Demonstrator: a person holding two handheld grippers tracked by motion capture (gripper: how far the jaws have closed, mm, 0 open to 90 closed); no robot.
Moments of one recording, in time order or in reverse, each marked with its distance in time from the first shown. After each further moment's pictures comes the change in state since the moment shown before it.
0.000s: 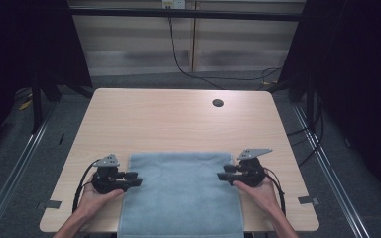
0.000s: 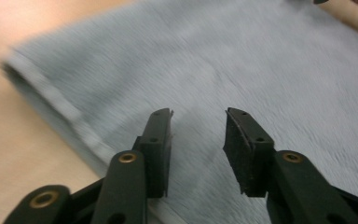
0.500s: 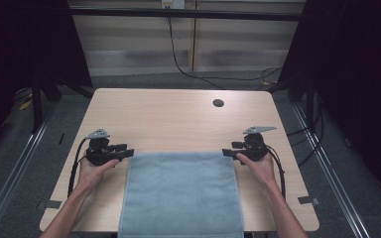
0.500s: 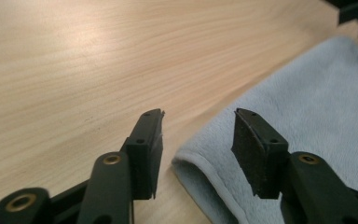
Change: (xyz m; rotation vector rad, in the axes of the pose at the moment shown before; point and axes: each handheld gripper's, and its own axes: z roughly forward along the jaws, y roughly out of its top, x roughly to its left) left arm 0.062 0.029 0.007 -0.049 0.166 -0.075; right arm -0.064 0.030 0.023 -0.032 -0.066 0.079
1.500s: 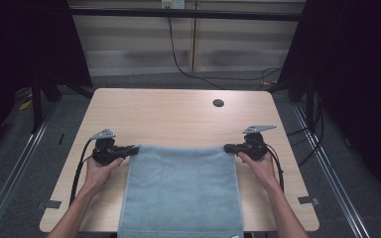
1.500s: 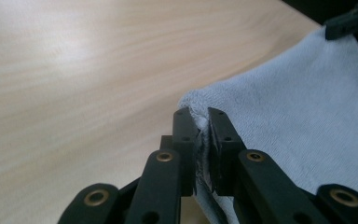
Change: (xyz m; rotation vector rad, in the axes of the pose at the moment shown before) left arm -0.013 0.014 0.006 -0.091 -0.081 0.001; right arm 0.005 0.008 -0.009 -0.020 0.069 -0.028
